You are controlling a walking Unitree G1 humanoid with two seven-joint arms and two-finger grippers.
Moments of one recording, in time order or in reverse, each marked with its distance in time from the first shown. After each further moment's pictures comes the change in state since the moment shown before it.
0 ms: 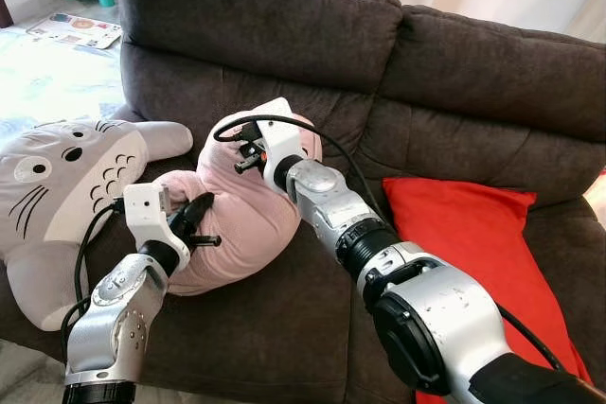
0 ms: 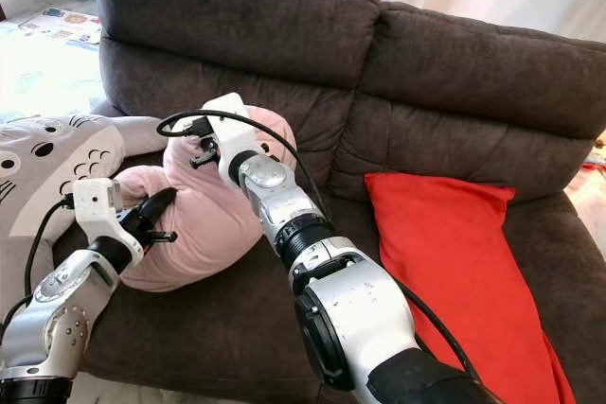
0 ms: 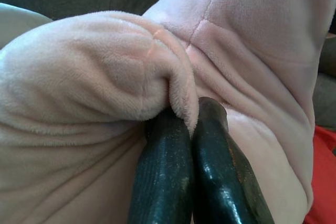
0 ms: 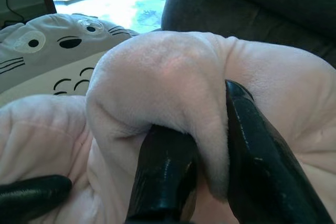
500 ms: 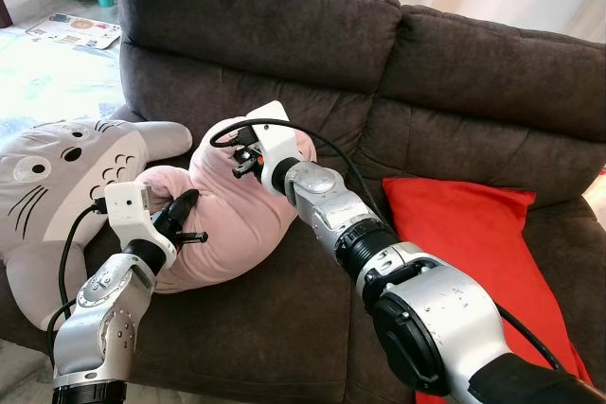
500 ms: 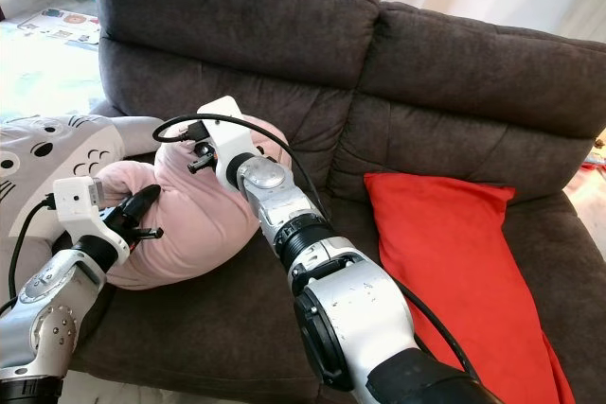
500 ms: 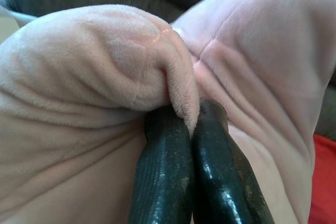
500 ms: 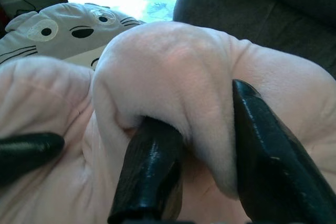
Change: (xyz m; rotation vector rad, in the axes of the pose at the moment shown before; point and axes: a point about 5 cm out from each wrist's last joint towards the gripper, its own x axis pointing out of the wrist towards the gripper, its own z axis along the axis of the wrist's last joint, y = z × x) left arm -0.005 0.011 0.011 0.003 -0.042 0.044; right arm 0.000 0.003 -0.002 -0.012 0.023 0.043
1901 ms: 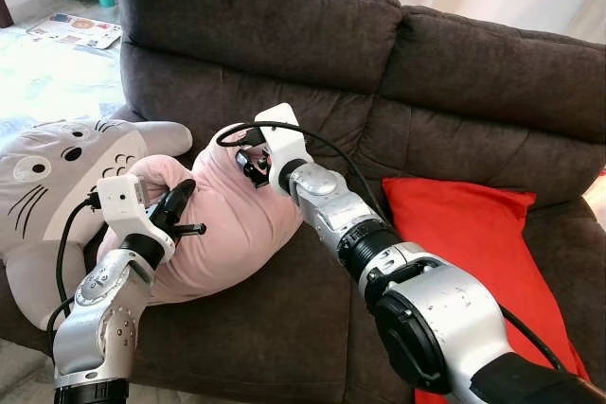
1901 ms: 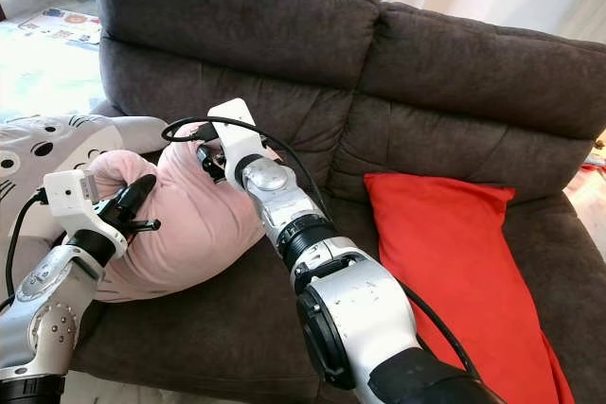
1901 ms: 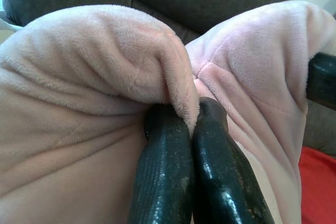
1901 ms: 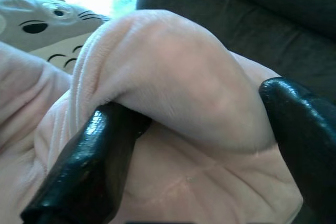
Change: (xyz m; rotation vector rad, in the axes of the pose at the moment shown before) left arm 0.001 -0.002 0.005 -0.021 -0.042 0.004; right arm -0.002 -0.012 -0.005 -0.015 0.025 -0.155
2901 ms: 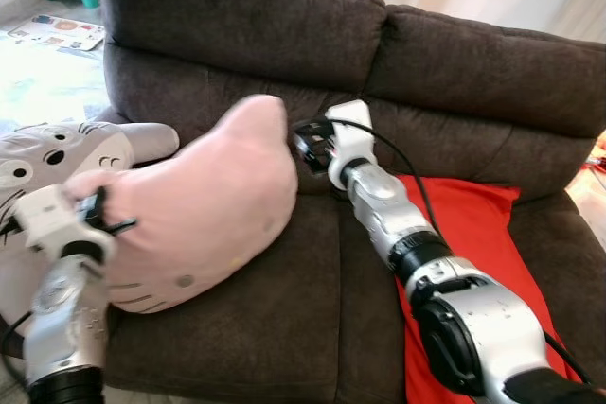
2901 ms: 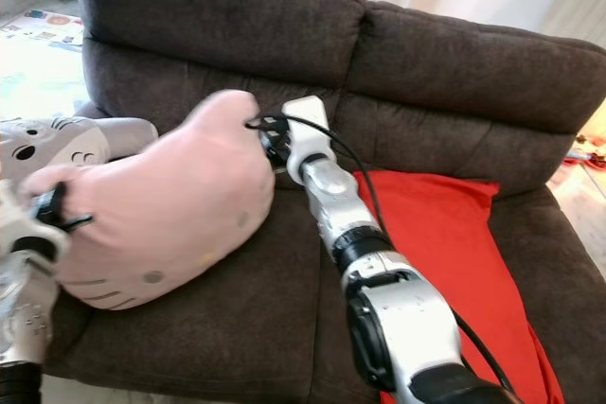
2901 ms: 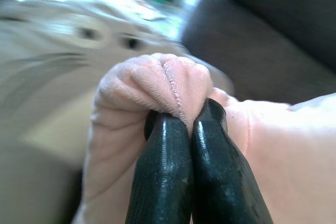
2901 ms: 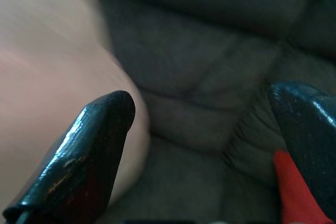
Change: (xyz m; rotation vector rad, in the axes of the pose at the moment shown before) left arm -0.032 0.105 0.013 0.036 -0.161 0.629; right arm -0.040 -0.097 -0.048 0.077 -0.034 -0.284
